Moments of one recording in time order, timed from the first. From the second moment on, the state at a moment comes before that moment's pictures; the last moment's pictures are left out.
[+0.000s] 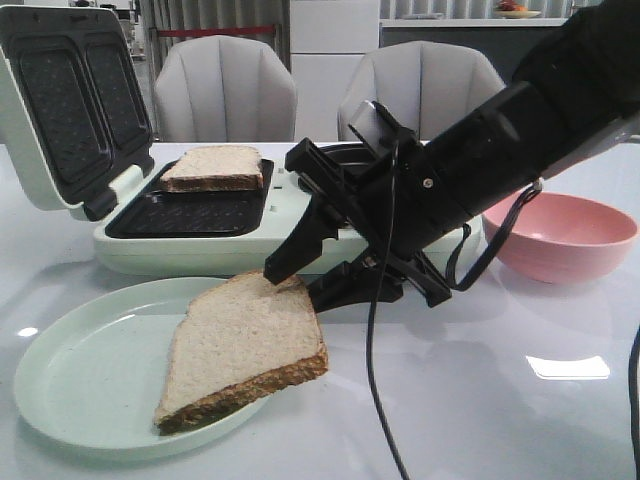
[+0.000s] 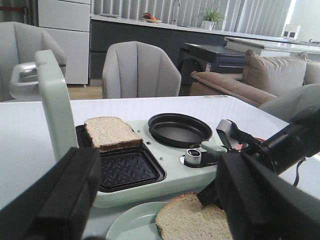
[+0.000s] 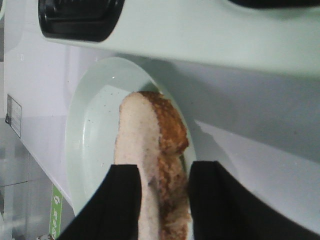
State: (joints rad) left arm -0.47 0.12 -0.29 -0.05 0.24 -0.10; right arm 0.37 1.94 -1.05 1.46 0.66 -0.83
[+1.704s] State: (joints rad) left arm -0.47 0.12 -0.29 -0.05 0.24 -0.10; right arm 0.39 2.23 -1.65 1.62 0.59 -0.89
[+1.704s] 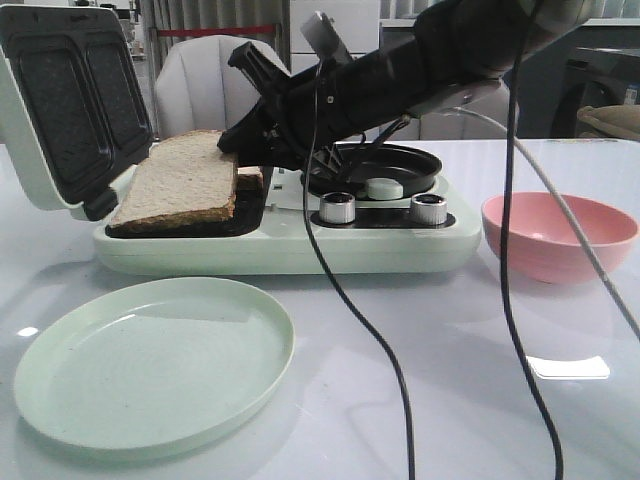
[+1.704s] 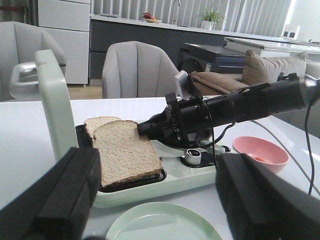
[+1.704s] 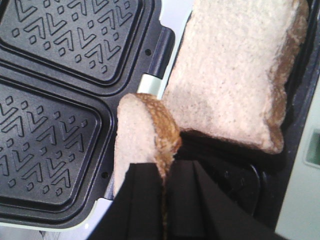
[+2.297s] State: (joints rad) left arm -0.47 0.12 -0.29 -0.05 0.24 -0.10; right arm 0.39 2.15 -1.66 1.55 0.46 -0.97
